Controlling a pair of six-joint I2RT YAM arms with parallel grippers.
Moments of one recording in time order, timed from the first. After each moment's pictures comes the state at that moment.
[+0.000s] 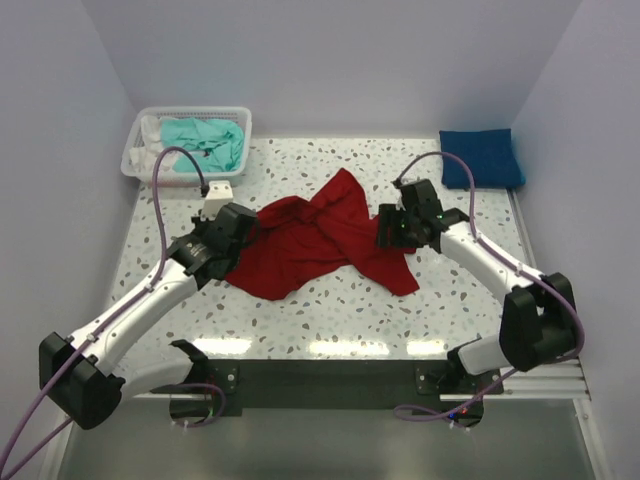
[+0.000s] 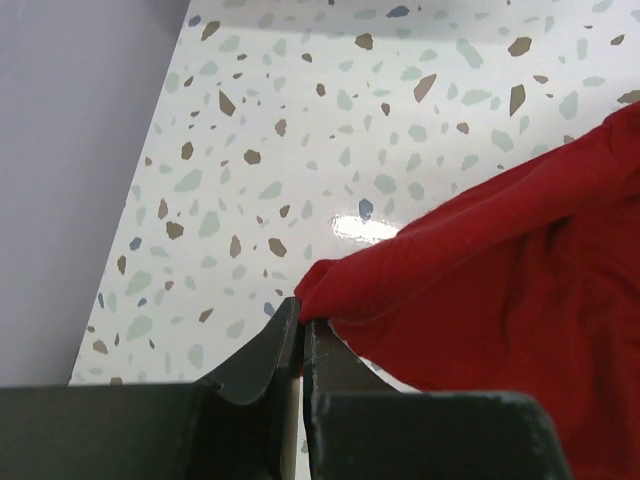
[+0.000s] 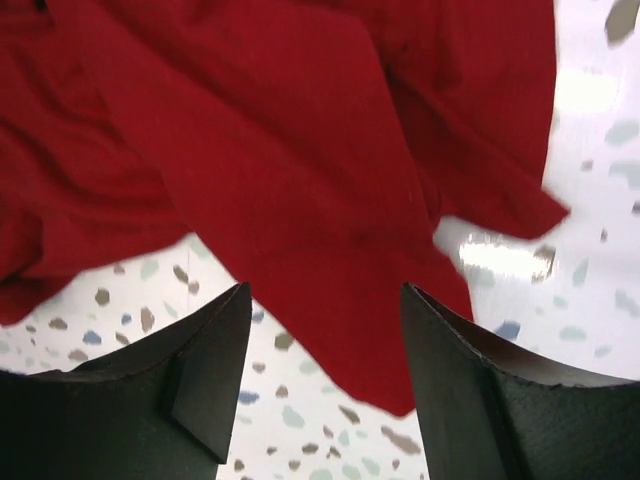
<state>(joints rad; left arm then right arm) -0.60 1.11 0.95 -0.76 -0.88 -0.45 0.38 1.39 0.97 -0.51 -0.03 0.36</state>
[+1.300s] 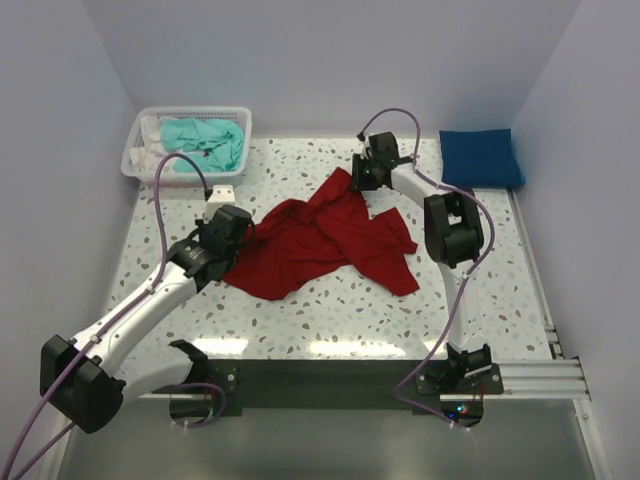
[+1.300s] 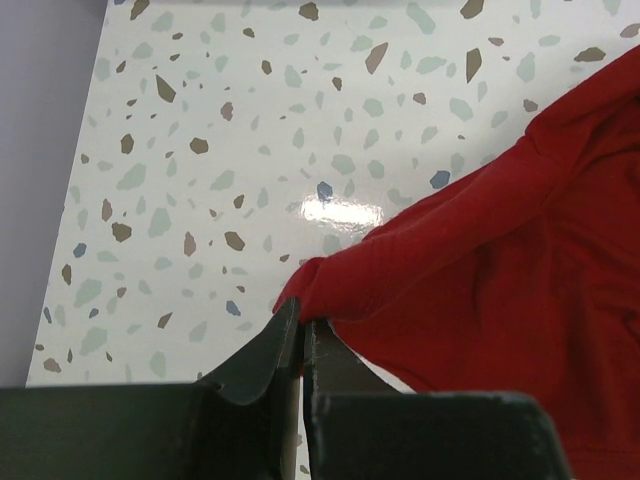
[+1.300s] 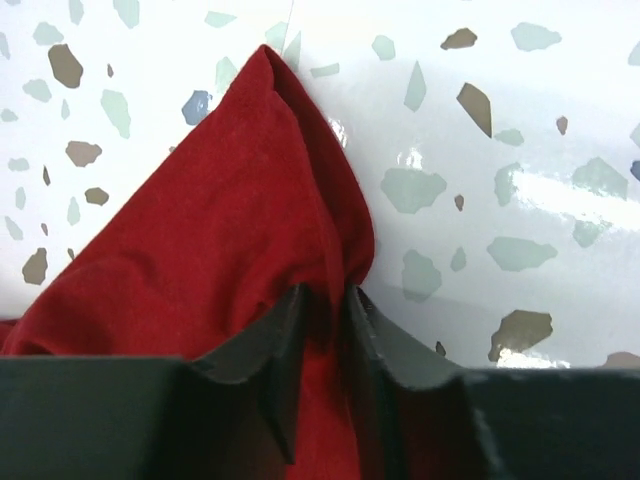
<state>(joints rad) -0.54 1.09 0.87 -0.65 -0.72 -0.37 0.31 2.36 1.86 -0.32 -0.18 0.22</state>
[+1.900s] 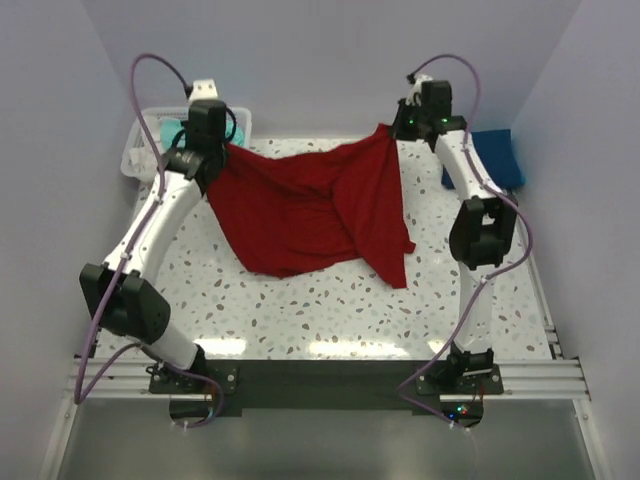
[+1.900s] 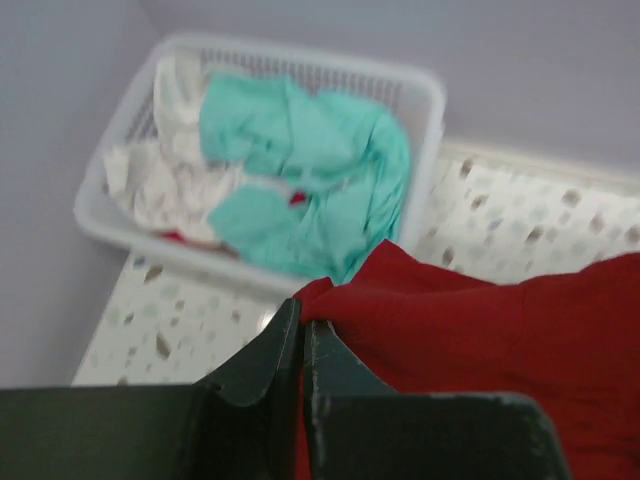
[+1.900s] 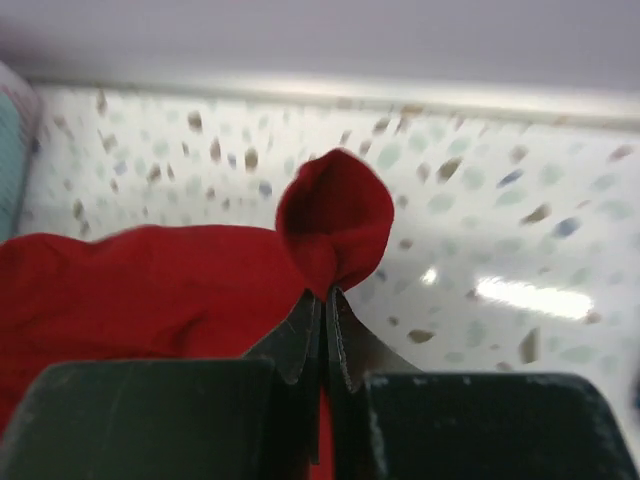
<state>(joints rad) -0.26 1.54 1.51 -0.52 -0.56 -0.20 0.15 2.26 2.16 -0.51 -0.21 0.20</state>
